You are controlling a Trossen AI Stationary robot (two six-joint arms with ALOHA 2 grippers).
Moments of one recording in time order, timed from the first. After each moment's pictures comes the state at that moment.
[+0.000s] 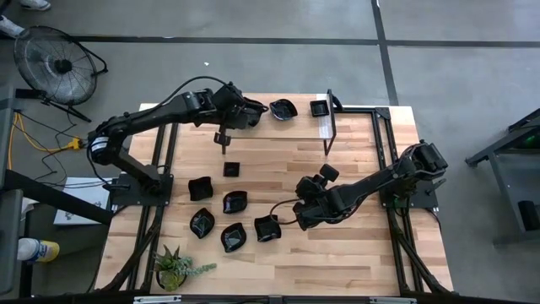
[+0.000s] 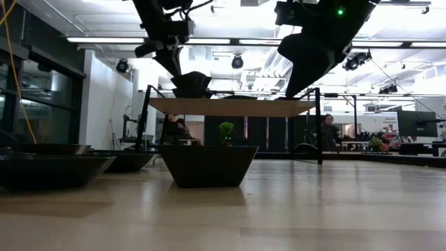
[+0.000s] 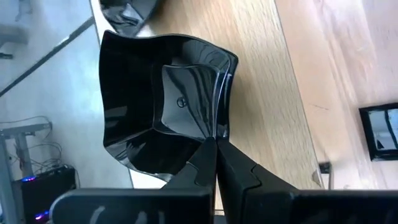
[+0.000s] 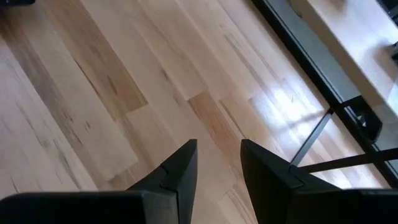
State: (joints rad) left arm 0.44 1.47 1.41 -0.88 -0.25 0.86; right arm 0.37 1.73 1.21 -0.90 0.86 0.83
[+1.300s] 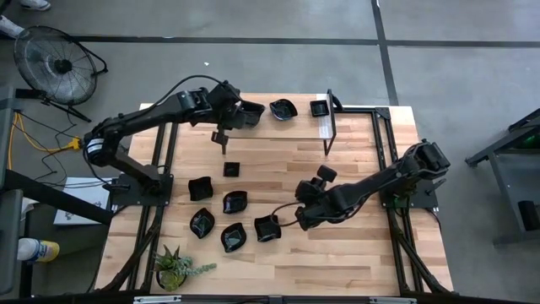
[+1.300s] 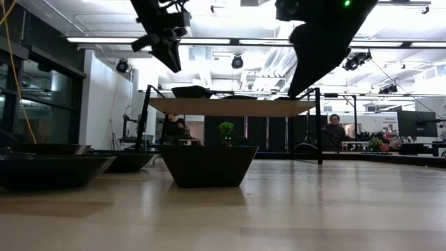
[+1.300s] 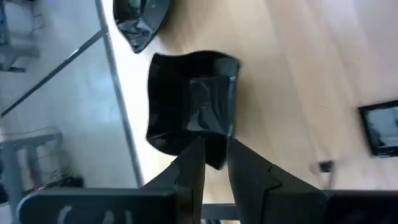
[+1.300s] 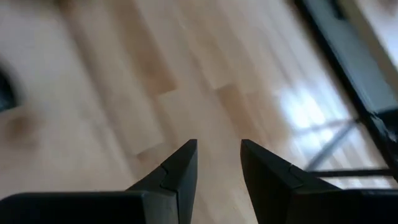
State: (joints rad) left arm 0.44 1.42 1.41 -0.88 -0.22 0.89; right arm 0.38 1.70 1.21 -0.86 0.74 0.69
